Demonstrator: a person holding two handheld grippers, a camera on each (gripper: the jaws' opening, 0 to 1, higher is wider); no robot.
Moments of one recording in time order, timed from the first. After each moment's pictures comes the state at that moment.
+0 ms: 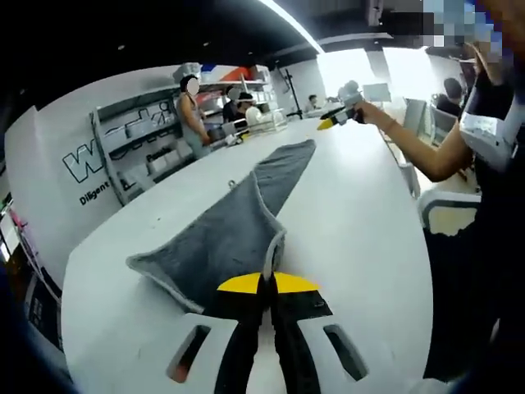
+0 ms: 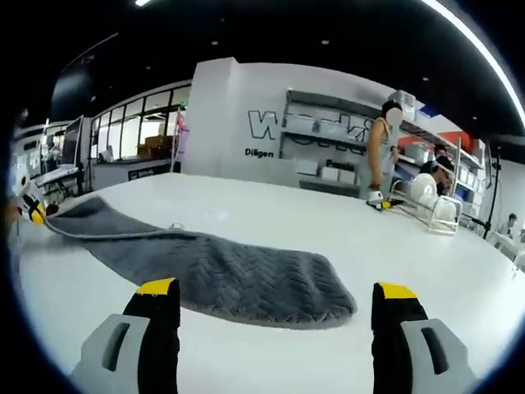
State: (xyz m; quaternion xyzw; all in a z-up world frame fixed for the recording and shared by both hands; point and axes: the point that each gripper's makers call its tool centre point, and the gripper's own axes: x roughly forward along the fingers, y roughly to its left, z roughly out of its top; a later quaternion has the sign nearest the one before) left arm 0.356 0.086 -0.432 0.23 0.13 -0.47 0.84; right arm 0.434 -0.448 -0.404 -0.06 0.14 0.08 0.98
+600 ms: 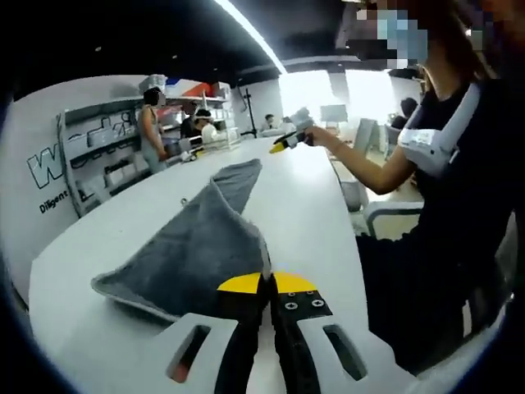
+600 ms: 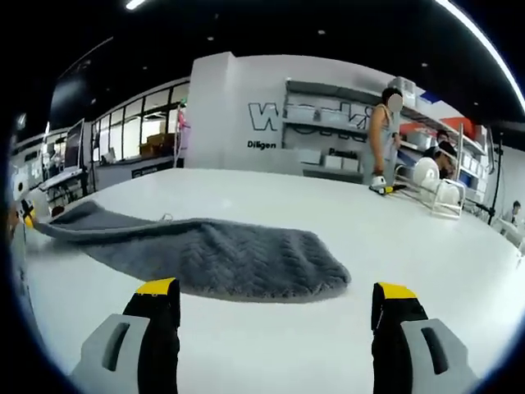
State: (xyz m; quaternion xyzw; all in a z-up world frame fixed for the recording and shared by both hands) left arm 0.290 0.085 -0.440 0.19 0.14 -0.60 0.77; right arm 0.422 -0.455 -0.424 -0.04 0.17 0.08 0.98
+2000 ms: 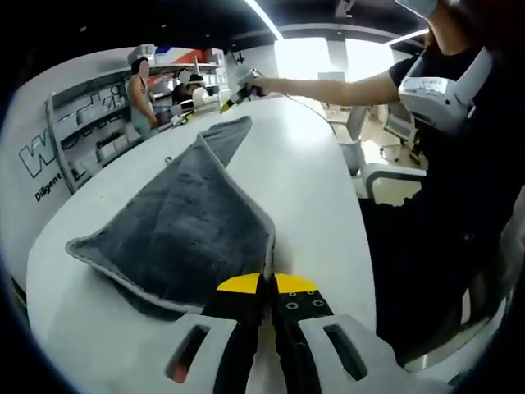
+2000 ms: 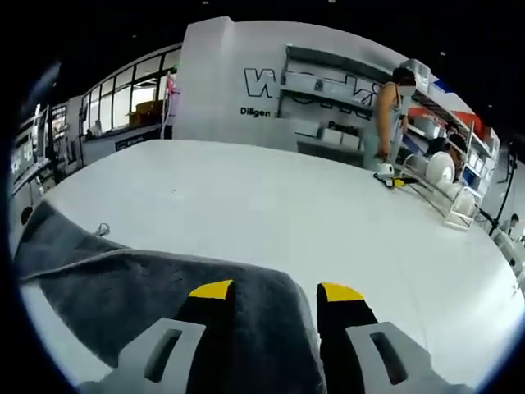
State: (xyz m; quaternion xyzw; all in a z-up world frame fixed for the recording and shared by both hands) left arm 0.287 0.081 -0.492 0.24 0.20 -0.57 0.76; right arm 0.593 -0.487 -0.436 -0.09 0.26 0.06 0.96
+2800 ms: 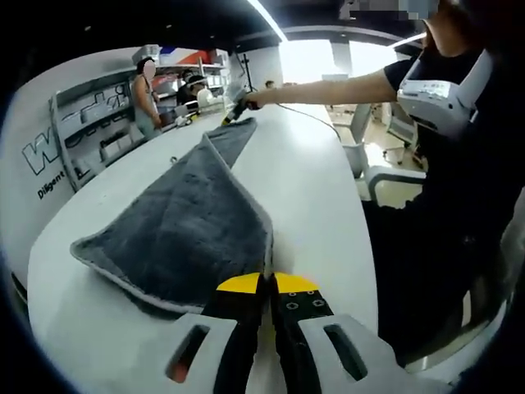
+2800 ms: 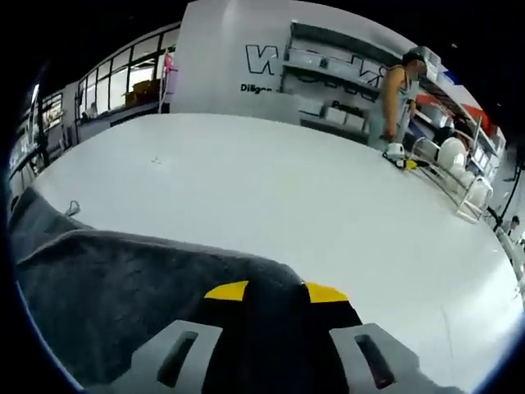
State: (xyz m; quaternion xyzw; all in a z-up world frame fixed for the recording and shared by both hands) left arm 0.290 0.085 -0.490 0.23 0.19 -0.57 0.77; right arm 0.617 -0.489 -0.496 -0.10 0.31 0.06 0.94
